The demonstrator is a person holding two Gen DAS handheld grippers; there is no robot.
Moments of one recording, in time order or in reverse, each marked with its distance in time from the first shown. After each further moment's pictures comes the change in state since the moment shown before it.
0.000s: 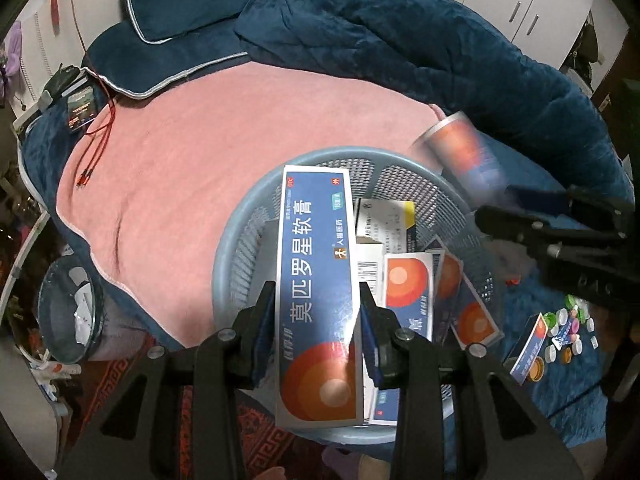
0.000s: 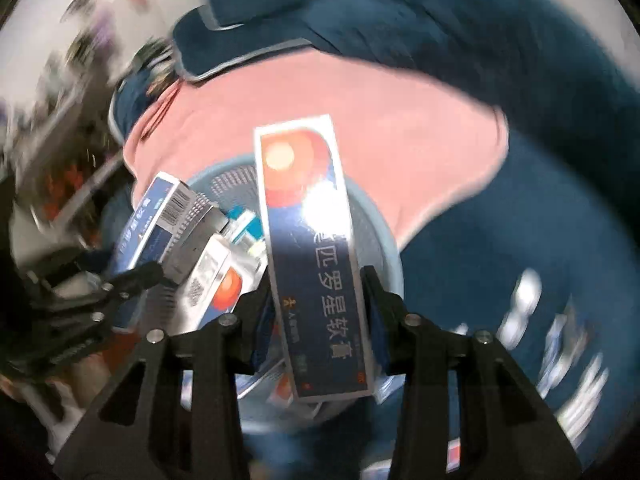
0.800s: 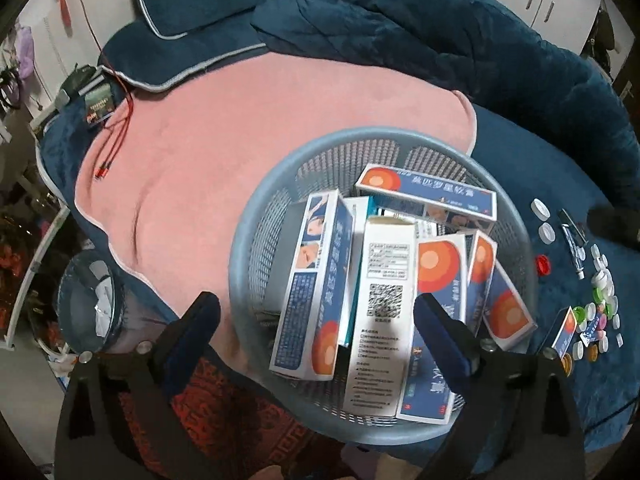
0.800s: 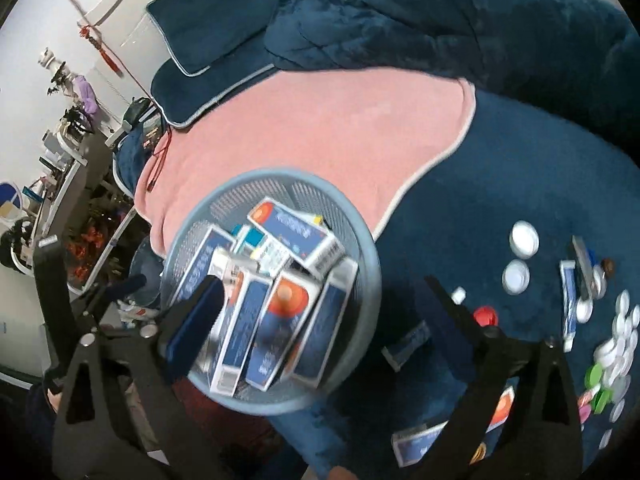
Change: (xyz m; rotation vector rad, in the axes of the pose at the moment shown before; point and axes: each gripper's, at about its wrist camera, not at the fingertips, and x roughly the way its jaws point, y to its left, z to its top) left arm 0.011 -0.005 -0.010 0.014 0.015 0.096; right arm -0.024 -0.050 -0.027 0.328 -0.021 0.138
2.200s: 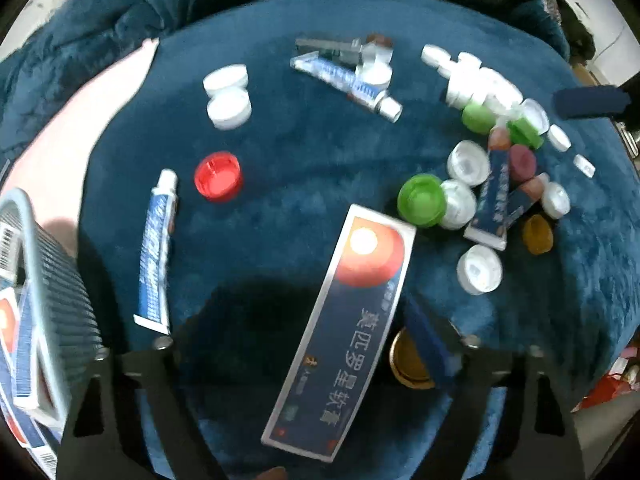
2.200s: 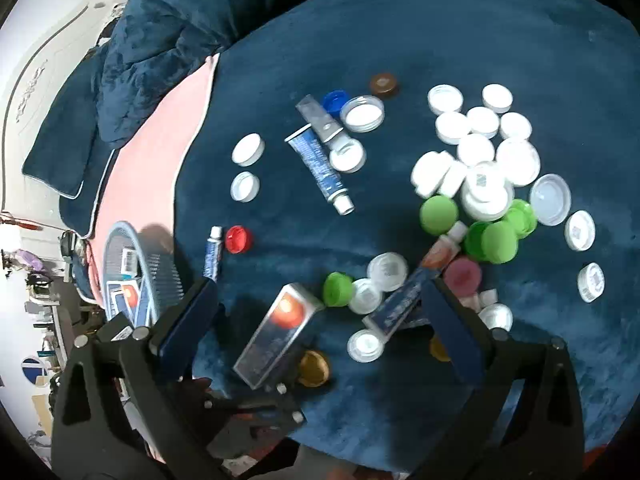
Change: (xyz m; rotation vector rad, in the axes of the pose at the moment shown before) left arm 0.078 -0.316 -0.092 0.639 0.176 -0.232; right arm -0.079 -0.230 -0.112 0.625 0.042 -0.099
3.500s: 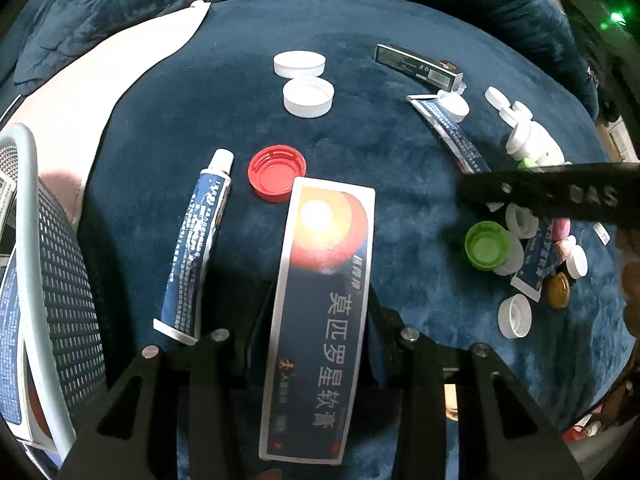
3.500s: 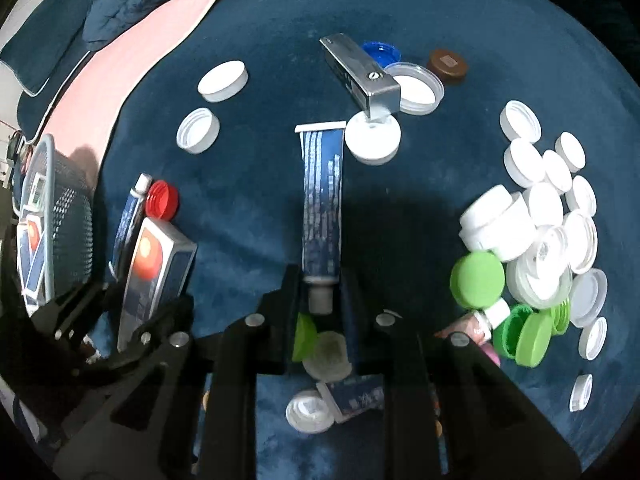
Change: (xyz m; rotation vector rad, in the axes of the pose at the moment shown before) left arm 0.000 0.047 -0.017 -0.195 -0.020 -0.050; right arm 0.079 0.008 0.007 -0.327 0.103 -0.188
